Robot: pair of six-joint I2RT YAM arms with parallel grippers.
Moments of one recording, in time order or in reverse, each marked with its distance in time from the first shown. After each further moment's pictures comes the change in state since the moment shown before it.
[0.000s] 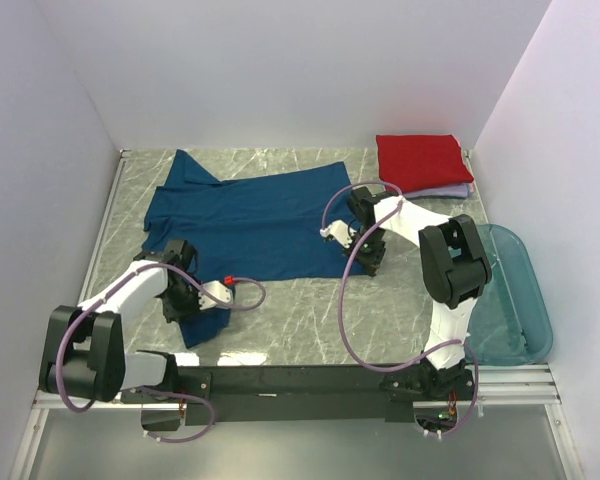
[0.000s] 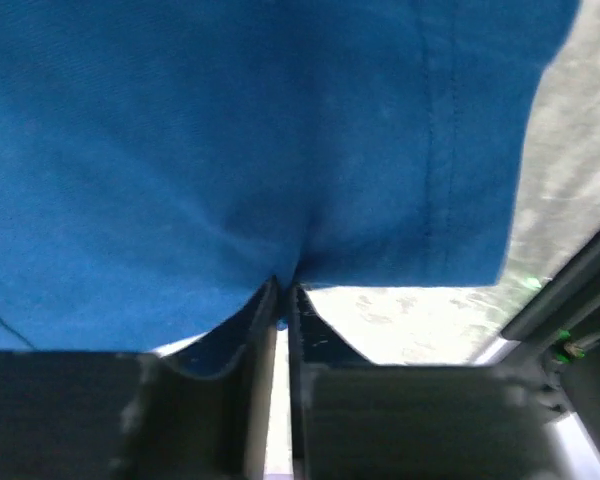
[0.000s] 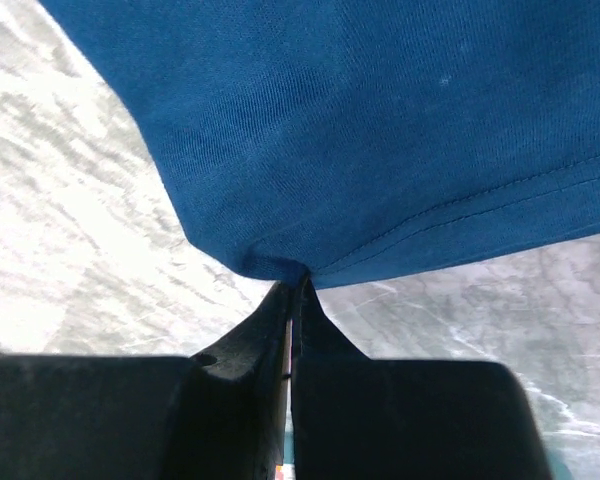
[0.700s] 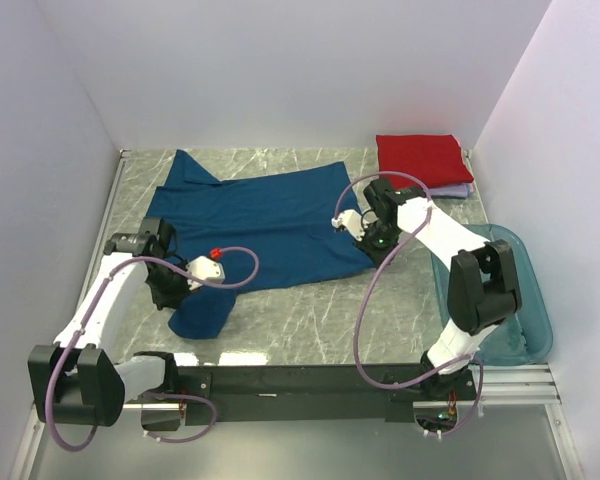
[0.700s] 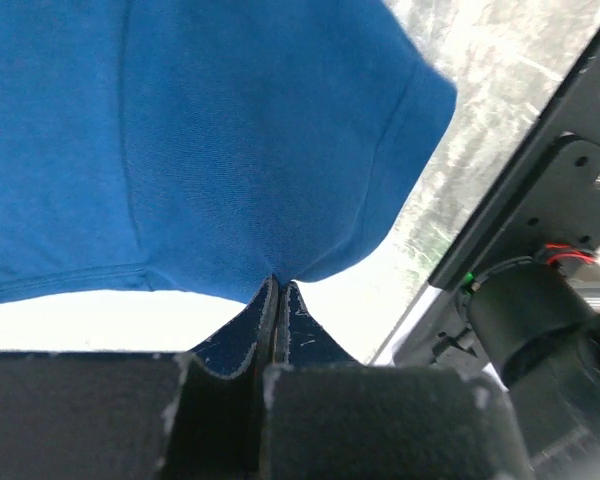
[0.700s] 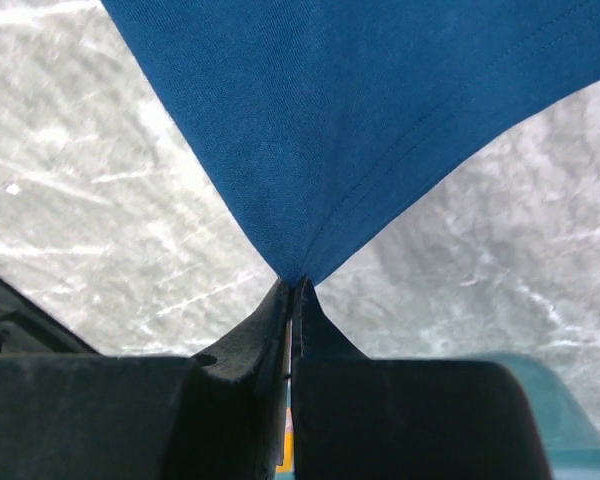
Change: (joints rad) left arm 0.092 -0.136 0.241 -0.307 0.142 -0.043; right arm -0.042 -0.225 -0.033 -0.077 -0.052 -0.012
